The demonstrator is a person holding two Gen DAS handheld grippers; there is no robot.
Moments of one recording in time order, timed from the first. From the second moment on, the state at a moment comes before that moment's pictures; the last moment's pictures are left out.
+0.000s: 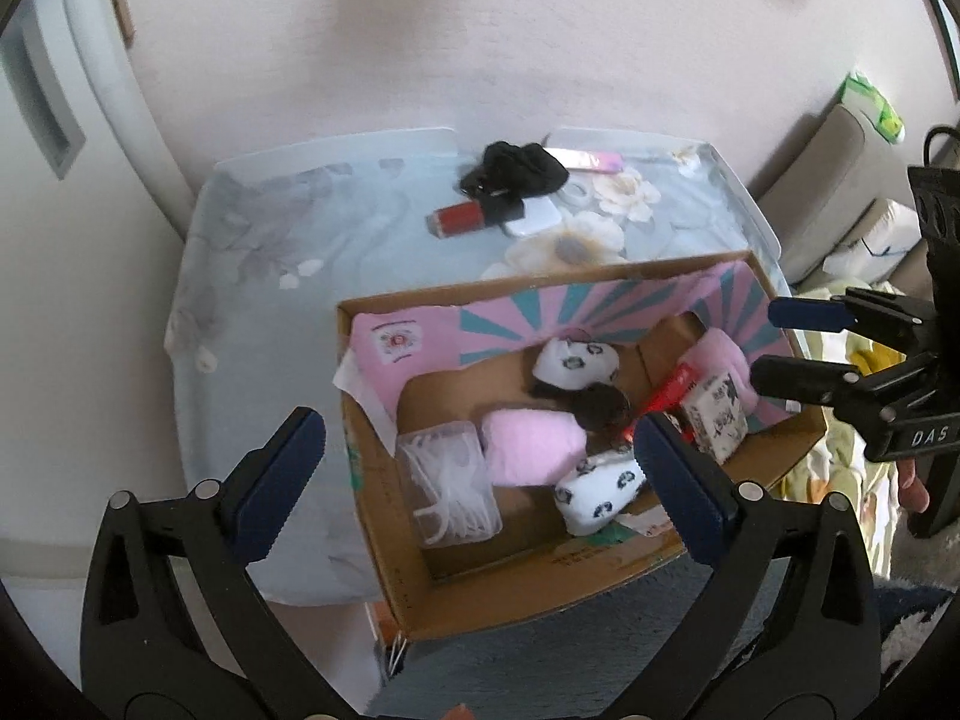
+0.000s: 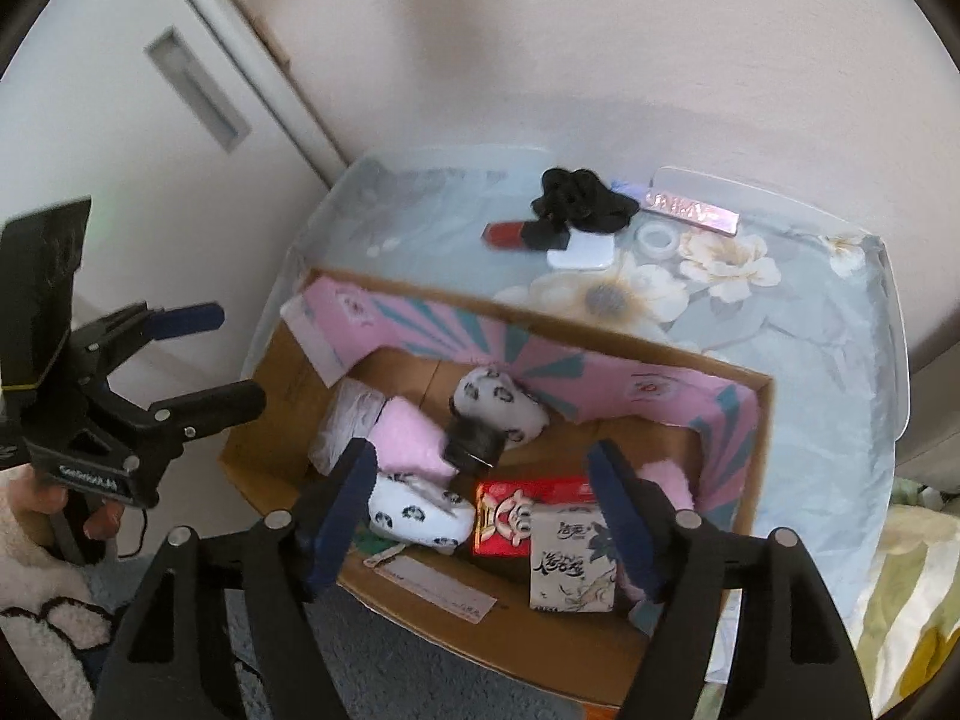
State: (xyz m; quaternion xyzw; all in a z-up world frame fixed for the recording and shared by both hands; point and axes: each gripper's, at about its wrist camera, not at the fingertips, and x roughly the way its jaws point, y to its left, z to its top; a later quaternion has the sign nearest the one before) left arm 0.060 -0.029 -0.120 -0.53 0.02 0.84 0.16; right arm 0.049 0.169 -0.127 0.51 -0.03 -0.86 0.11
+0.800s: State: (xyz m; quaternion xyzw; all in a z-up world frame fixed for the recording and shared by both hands) left arm 0.036 -0.012 -0.091 -0.48 0.10 0.86 0.16; right arm 0.056 0.202 -0.109 0.48 -0.02 -0.87 0.11
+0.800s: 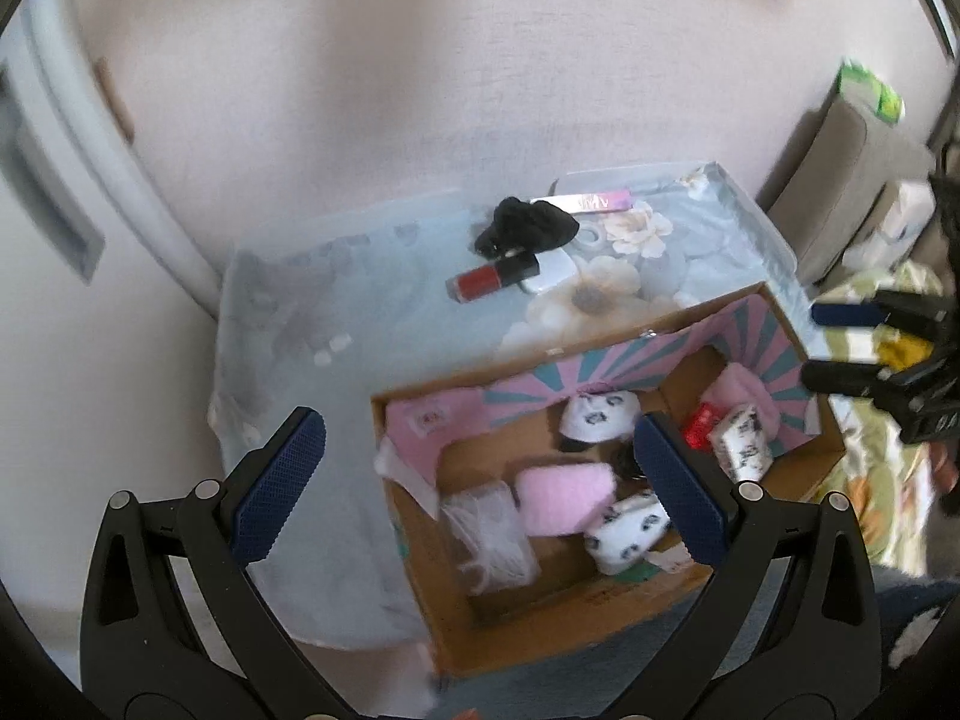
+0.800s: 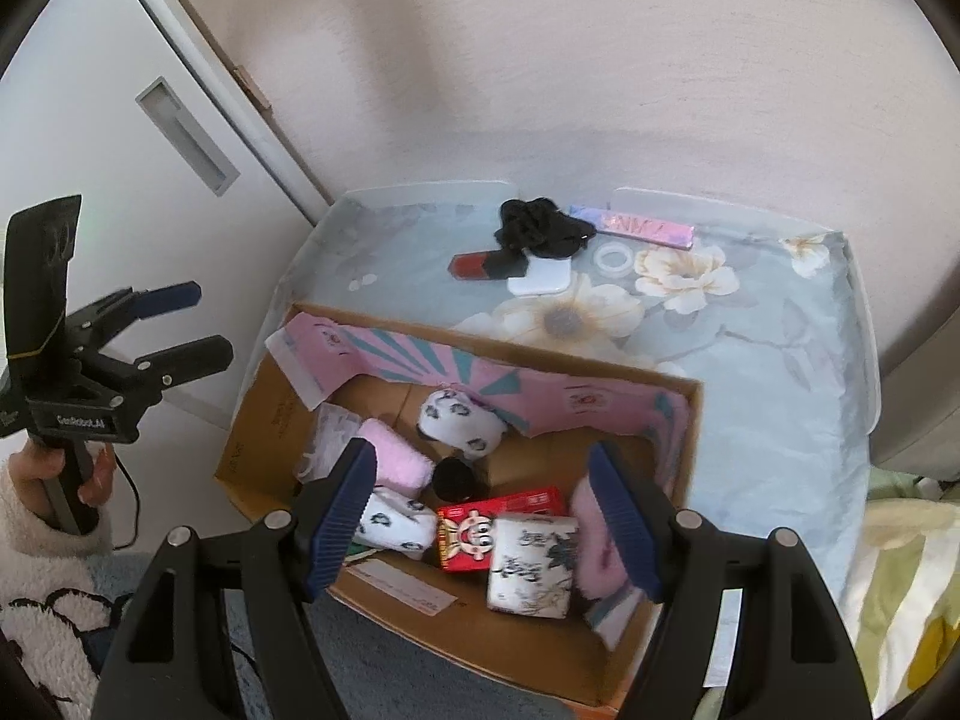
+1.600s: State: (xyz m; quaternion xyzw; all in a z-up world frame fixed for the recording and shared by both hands) left arm -0.110 0.083 -0.147 -0.37 0.38 0.77 0.35; right arm -0.101 0.264 -0.125 0.45 0.27 -0.83 0.20
